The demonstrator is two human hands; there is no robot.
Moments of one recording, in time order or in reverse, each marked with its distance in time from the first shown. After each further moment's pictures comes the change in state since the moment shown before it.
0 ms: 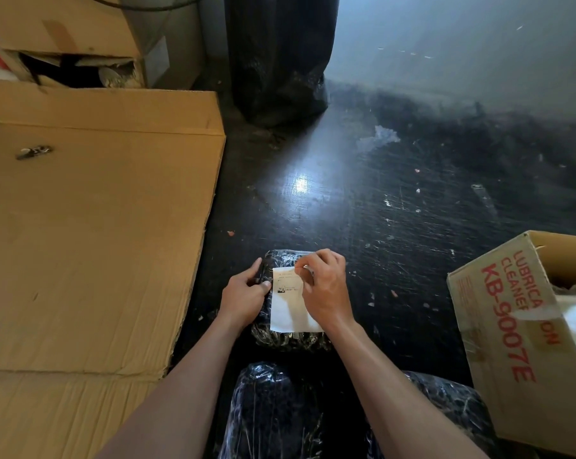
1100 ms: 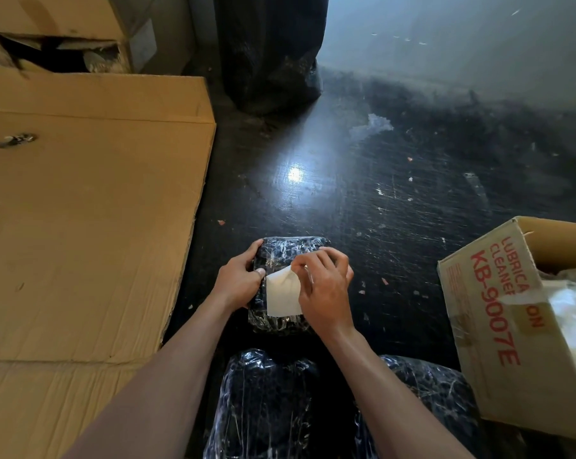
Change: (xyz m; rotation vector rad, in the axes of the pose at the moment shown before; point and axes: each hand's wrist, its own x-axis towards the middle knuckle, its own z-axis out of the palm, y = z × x) left_hand 0.006 0.010 0.002 0.206 -0.083 0.128; right_hand -0.034 -0.009 -0.025 -0.058 0.085 -0.119
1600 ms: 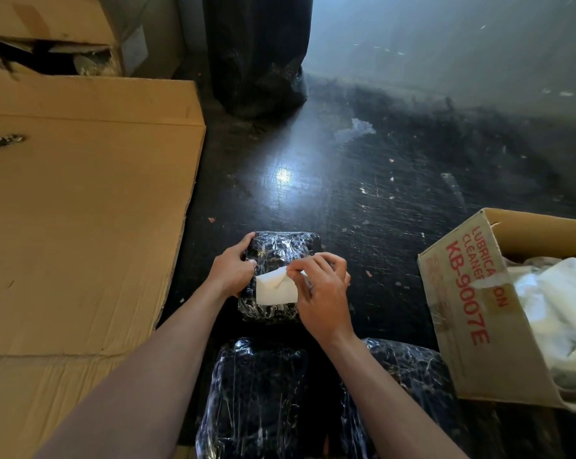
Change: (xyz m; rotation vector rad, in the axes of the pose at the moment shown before) left_hand -0.001 0.012 0.001 0.078 -0.012 0.018; right_hand -0.025 -0.013 -0.032 0.048 0.020 0.028
